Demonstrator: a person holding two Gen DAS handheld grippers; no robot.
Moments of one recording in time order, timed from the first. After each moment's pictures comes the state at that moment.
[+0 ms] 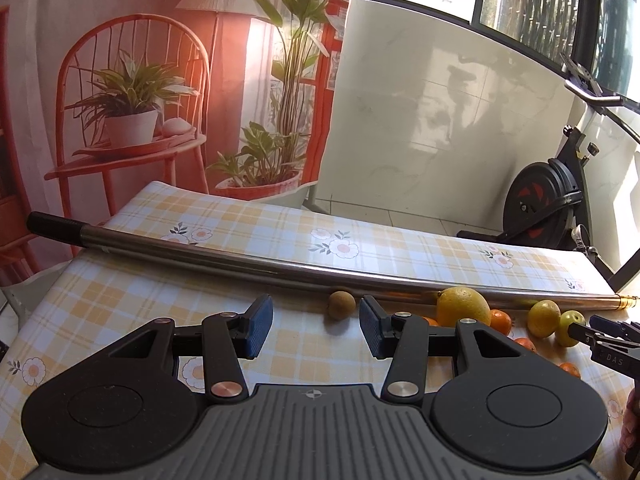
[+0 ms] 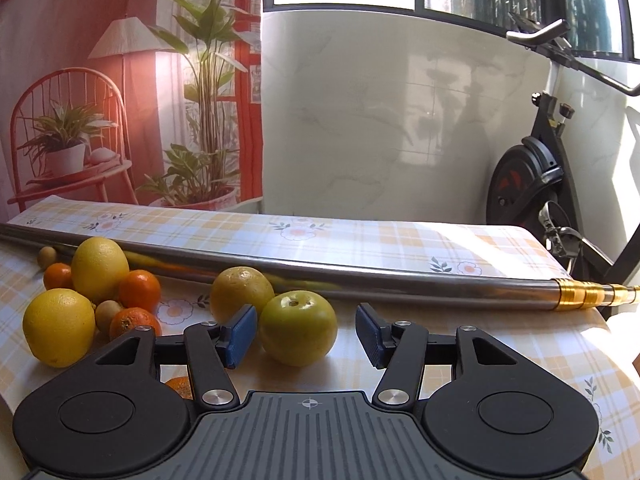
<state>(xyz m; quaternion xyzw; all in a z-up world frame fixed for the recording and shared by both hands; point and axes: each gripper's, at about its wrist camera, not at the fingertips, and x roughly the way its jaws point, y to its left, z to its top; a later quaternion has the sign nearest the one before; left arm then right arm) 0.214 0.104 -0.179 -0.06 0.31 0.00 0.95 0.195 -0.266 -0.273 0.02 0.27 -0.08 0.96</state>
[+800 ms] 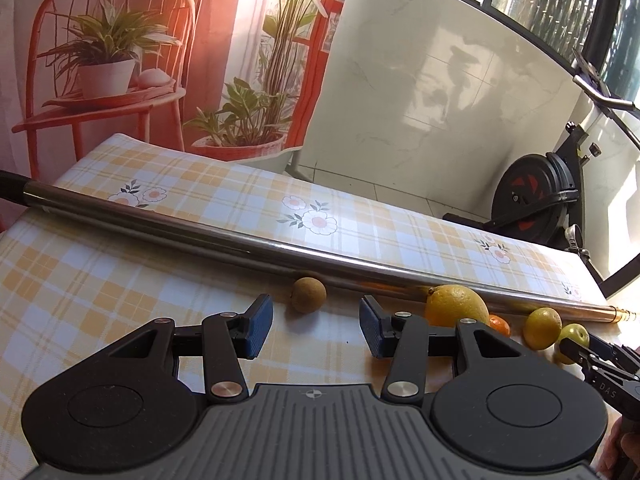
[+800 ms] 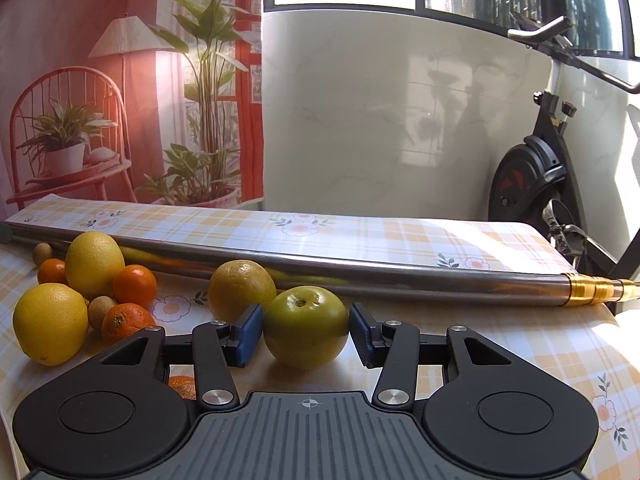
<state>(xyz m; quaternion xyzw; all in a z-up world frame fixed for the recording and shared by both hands) 0.265 0.097 -0.211 -0.11 0.35 -0.01 0.93 0.199 -0.266 -0.283 0.03 0.26 -0.08 0.96</state>
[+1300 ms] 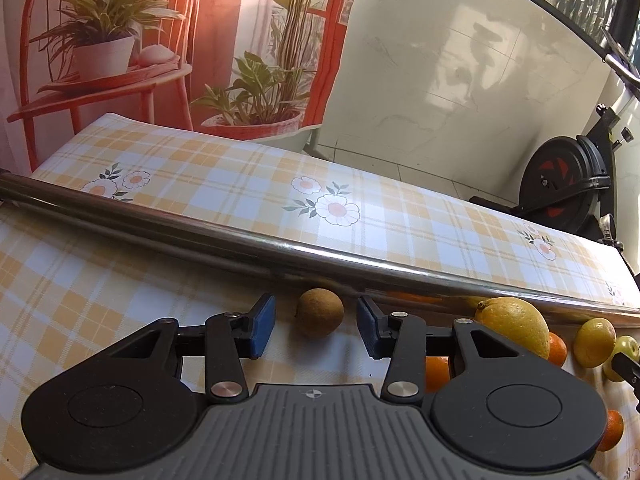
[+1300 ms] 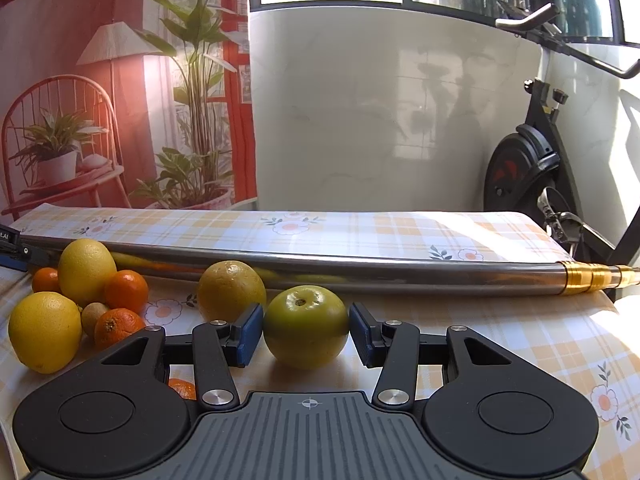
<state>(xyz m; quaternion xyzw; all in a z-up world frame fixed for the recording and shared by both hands) 0.316 0.087 -0.244 -0.09 0.39 0.02 0.92 0.199 -0.271 -0.285 0.04 0.27 -0.08 0.96</state>
